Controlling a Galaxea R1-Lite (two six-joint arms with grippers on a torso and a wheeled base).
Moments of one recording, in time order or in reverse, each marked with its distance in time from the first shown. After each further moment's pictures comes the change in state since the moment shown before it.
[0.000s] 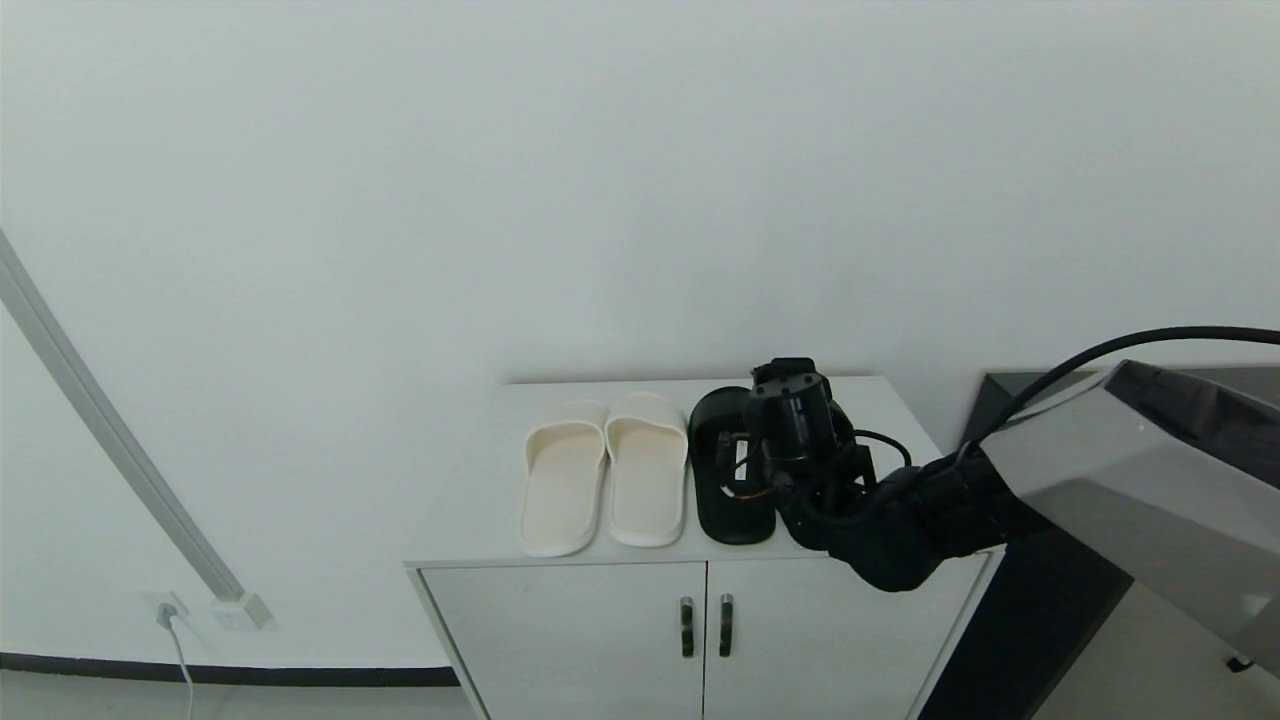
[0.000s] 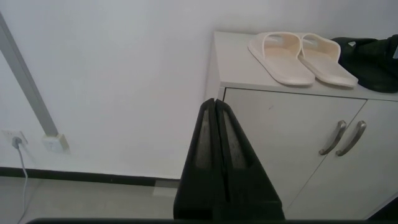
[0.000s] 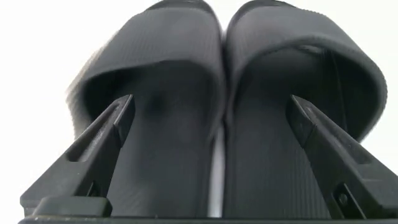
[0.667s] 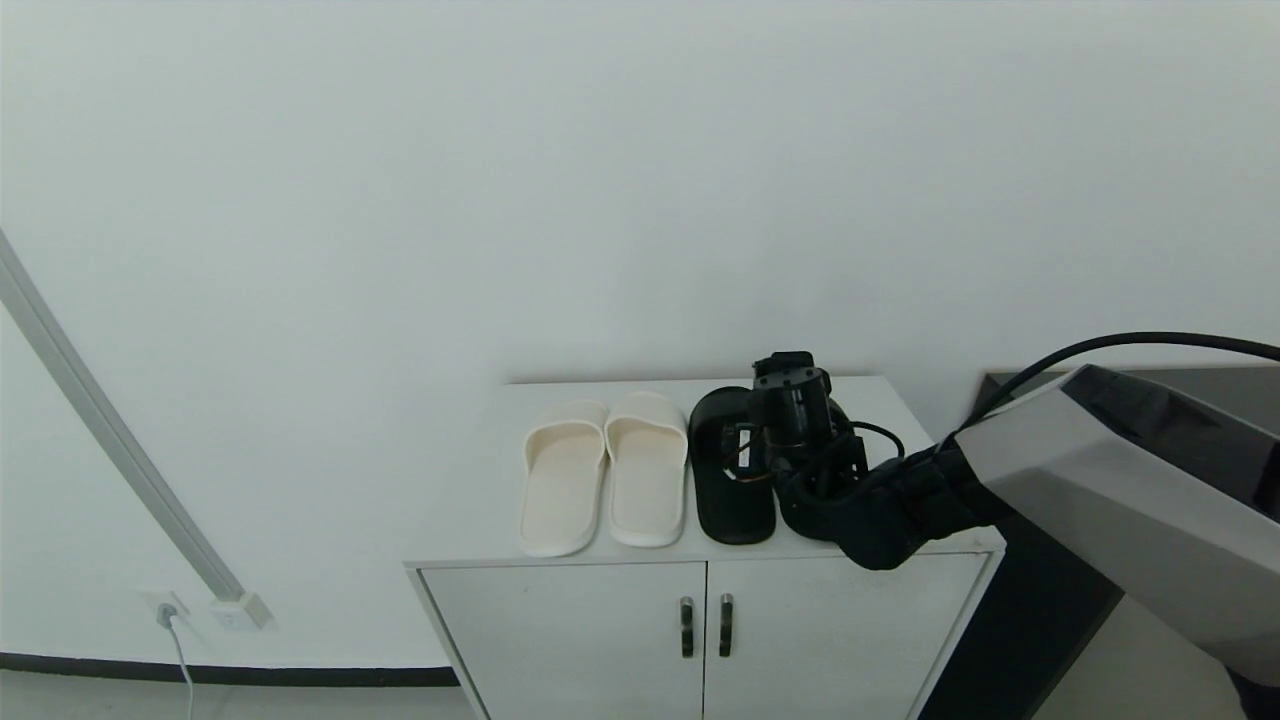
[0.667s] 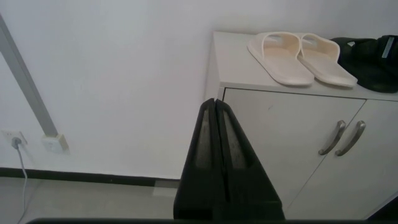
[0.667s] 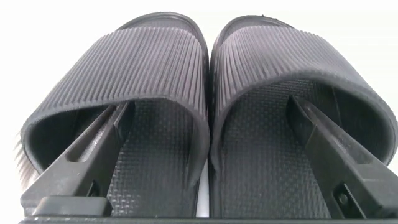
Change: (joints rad) left arm 0.000 0.000 -0.001 0.000 0.000 0.000; right arm -0.039 0.066 -0.086 -0.015 0.007 -0.049
